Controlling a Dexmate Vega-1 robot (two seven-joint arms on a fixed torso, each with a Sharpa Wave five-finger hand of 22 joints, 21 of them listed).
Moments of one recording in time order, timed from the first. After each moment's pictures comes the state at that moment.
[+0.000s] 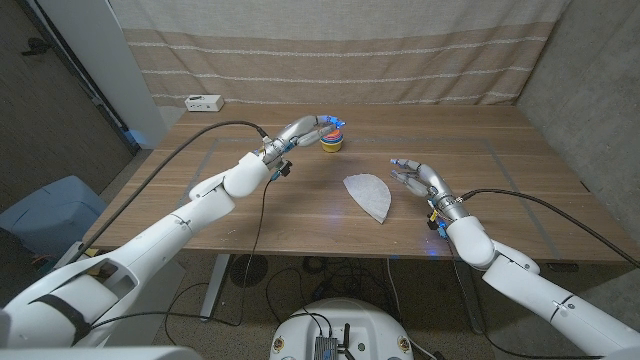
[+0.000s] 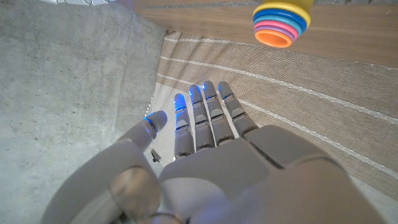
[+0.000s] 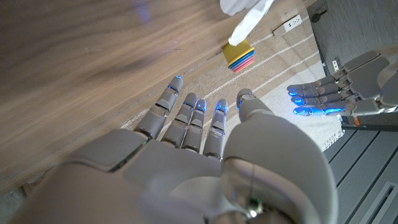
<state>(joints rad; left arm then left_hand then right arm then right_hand) 0.67 0.61 0.59 -1.43 0.19 -0.50 0.13 0.30 0.13 0.74 0.04 0.28 0.43 0.04 0.19 0.39 0.39 0.07 0.38 0.56 0.35 0.05 0.34 0.42 0.15 0.11 0.63 0.23 -1.14 -0.75 -0.43 -1.71 -0.03 0.19 -0.40 0.78 0.19 0.32 -0.06 0.19 0.49 -0.06 0.17 0.18 0.37 -0.02 0.19 0.20 0.36 -0.04 0.29 0.25 0.48 0.01 0.22 0.19</state>
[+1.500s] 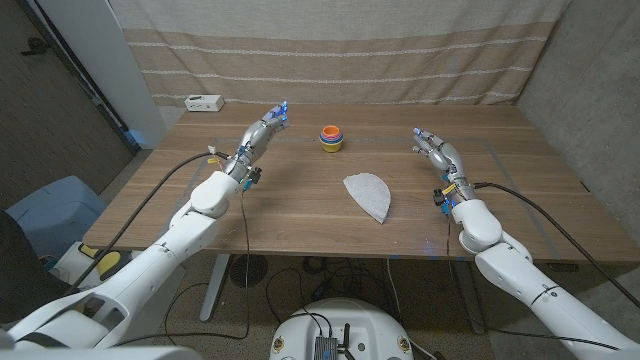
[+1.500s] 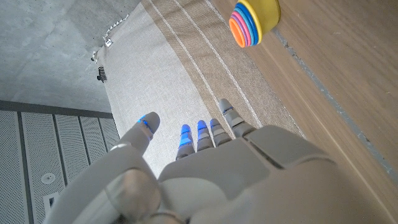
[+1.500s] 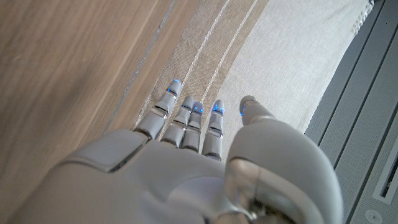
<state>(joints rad) 0.83 0.60 0.41 -1.36 -0.43 -0.53 -0.09 0.24 0.15 0.67 -0.01 0.17 0.00 -0.03 0.16 0.17 -0.02 -0.03 0.17 0.24 -0.05 -0.04 0.17 0.18 -0.02 -0.01 0.51 0.18 -1.10 -0.58 -0.30 -1.61 0.38 0.37 -0.27 0.68 0.15 0.33 0.00 0.18 0.45 -0.02 0.18 0.18 0.33 0.05 0.18 0.20 0.31 -0.03 0.25 0.25 0.45 -0.01 0.21 0.18</state>
